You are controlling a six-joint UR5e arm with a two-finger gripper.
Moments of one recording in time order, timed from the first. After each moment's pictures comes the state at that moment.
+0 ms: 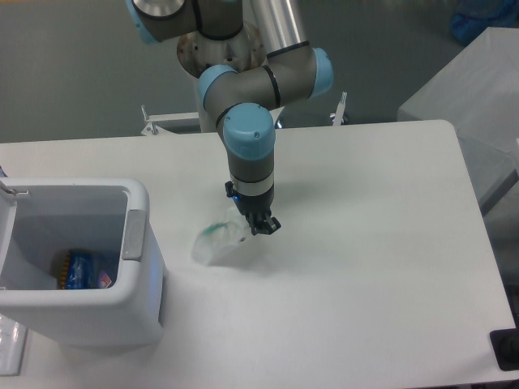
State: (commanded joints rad) arm 2.42 -1.84 -1.95 -0.78 1.53 1.25
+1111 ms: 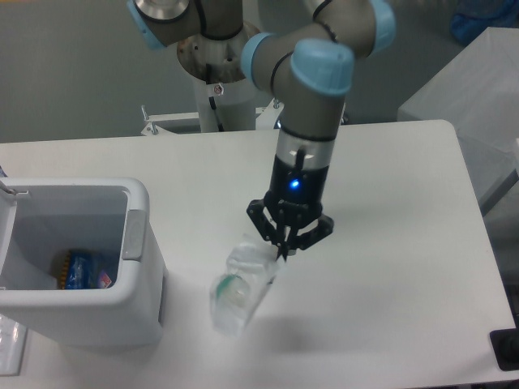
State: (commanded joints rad) arm 2.54 -1.82 -1.51 -0.78 1.08 0.41
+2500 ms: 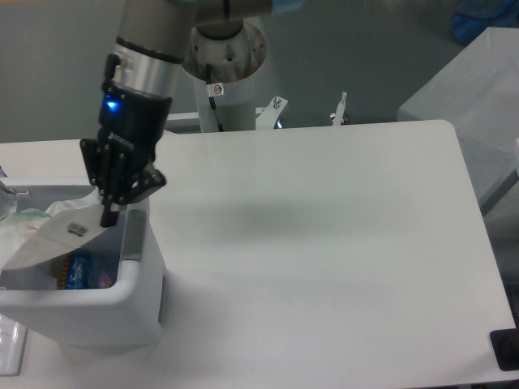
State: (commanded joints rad) arm 2.18 -1.68 -1.62 -0.77 1.11 0.85
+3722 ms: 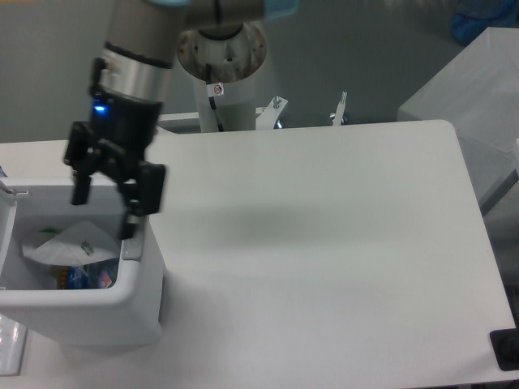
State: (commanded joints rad) arm 2.36 -1.73 -1.49 -0.77 1.10 0.73
